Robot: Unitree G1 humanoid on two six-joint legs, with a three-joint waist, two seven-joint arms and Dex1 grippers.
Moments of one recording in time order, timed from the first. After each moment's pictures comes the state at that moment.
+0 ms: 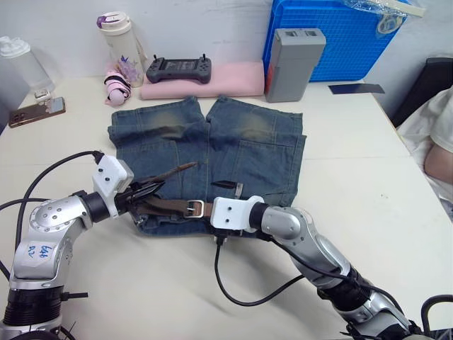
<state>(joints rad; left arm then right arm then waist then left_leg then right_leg) -0.19 0.70 0.25 -0.26 -0.36 0.45 -0.79 -0.46 -0.34 0.57 -0.35 -0.40 0.41 0.69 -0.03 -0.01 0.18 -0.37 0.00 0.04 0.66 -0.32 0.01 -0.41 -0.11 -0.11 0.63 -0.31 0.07</state>
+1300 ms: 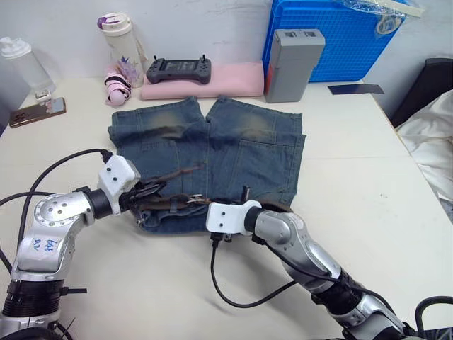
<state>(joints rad) -0.22 0.76 0.16 -0.18 -0.27 0.36 -0.82 -0.45 -0.29 0.62 -0.31 -0.53 0.44 0.64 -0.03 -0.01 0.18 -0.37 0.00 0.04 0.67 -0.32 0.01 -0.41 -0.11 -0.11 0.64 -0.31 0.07</state>
